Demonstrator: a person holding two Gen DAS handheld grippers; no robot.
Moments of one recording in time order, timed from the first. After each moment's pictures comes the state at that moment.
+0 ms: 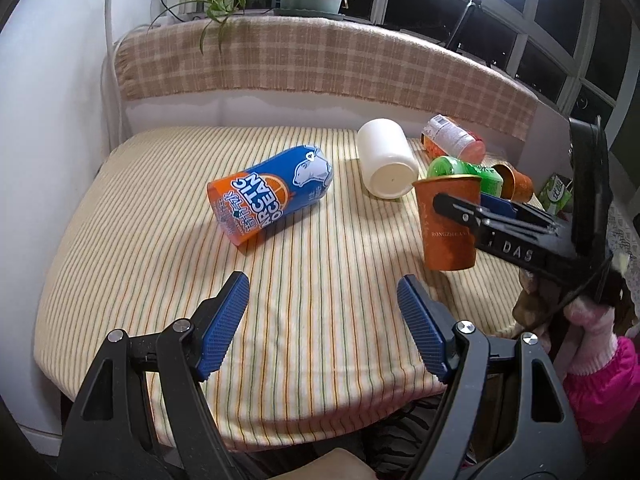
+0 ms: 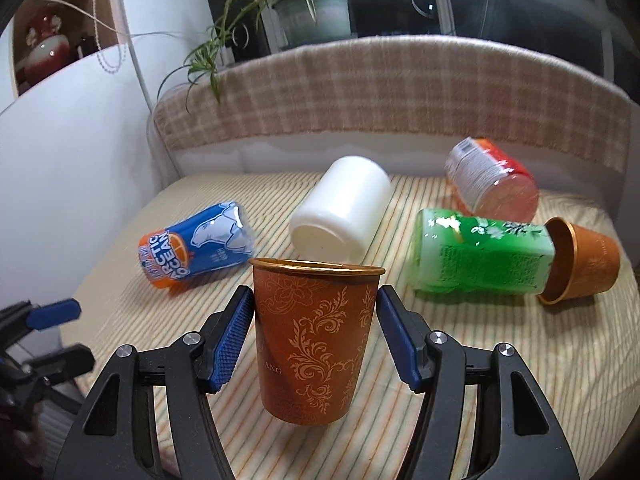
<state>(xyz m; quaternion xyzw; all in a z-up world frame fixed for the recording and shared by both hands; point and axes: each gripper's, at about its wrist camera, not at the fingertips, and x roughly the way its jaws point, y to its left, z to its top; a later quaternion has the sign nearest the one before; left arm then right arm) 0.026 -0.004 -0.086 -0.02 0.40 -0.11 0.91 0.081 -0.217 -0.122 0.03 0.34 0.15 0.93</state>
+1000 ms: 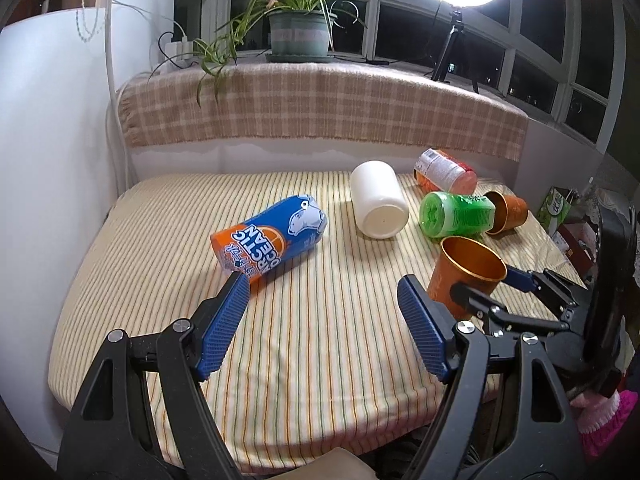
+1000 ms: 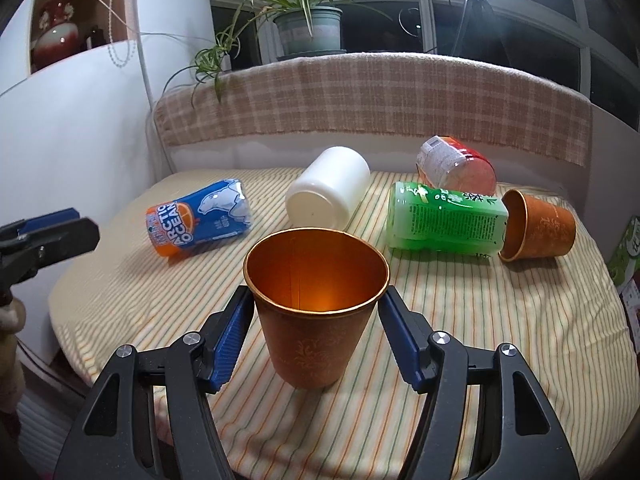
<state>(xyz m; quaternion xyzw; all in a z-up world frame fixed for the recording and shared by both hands) 0.018 -0.014 -0.063 0.00 0.34 -0.11 0.94 0.019 -0.217 -0.125 0.01 0.32 0.12 0.94</state>
